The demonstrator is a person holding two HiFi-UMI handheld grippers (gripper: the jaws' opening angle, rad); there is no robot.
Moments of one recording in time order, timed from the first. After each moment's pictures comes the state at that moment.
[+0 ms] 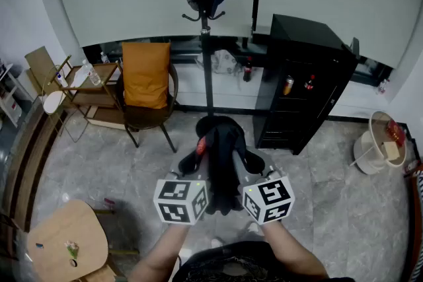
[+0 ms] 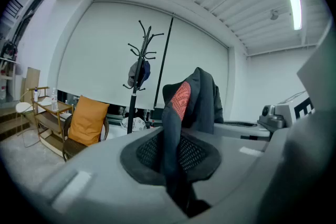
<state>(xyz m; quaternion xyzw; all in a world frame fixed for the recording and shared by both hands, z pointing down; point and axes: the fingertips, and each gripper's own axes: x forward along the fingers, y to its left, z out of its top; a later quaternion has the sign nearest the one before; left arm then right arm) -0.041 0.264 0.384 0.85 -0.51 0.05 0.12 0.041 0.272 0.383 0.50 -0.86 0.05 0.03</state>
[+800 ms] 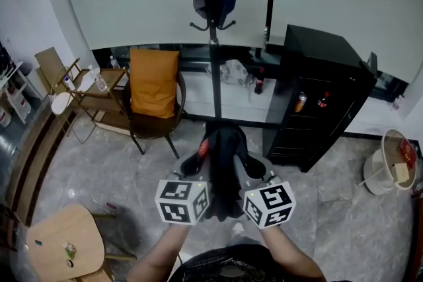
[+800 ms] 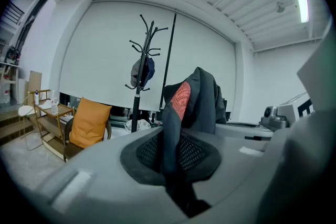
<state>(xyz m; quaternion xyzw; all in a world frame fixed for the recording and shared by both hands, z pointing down) -0.022 0.180 0.390 0.83 -0.54 0.05 0.12 0.059 0.189 0.389 0.47 -0.88 0.06 0.01</state>
